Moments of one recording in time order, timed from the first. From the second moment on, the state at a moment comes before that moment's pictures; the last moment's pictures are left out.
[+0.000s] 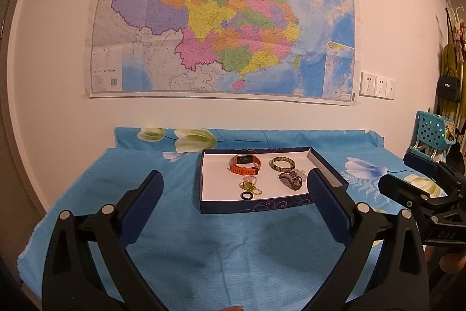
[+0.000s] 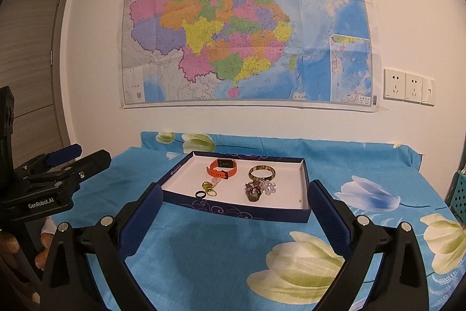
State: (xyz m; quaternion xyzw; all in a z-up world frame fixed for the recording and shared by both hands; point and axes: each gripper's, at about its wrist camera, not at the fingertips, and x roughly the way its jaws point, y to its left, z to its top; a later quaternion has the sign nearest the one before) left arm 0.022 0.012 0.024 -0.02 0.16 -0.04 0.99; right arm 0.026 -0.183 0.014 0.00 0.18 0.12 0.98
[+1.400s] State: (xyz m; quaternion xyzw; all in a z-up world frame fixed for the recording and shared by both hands) left arm 0.023 0.014 0.025 -0.02 0.16 -0.03 0.99; right arm 0.026 -0.187 0.015 0.00 0.18 0.11 0.98
